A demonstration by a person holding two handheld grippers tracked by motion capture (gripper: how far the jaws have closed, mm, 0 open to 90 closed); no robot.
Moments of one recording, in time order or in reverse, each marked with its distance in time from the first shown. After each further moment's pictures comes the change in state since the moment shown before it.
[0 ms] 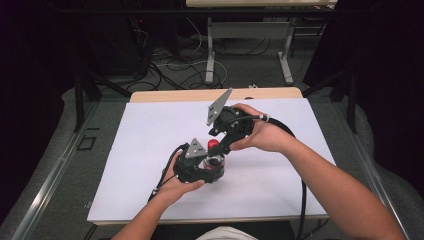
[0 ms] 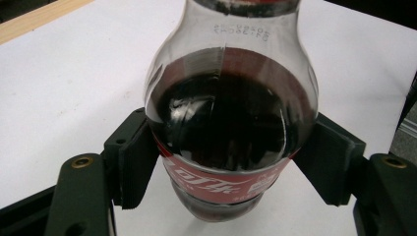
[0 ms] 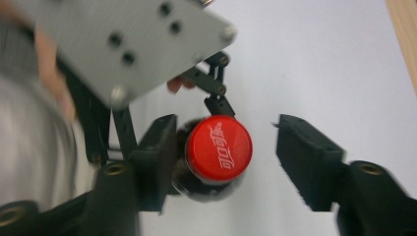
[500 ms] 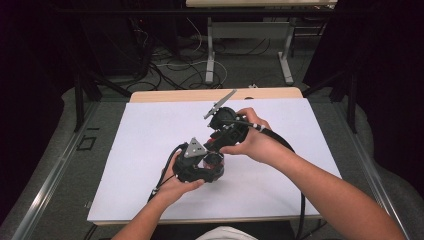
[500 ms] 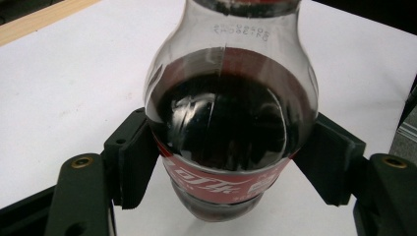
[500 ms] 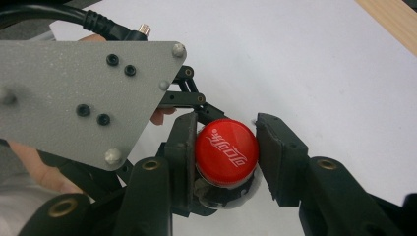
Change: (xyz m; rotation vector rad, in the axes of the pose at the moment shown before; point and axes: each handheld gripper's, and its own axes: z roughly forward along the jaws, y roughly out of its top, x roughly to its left) left arm 0.000 0.001 -0.002 -0.004 0.003 -0.004; right arm 0.022 0.006 0.000 -0.008 -0.165 0.382
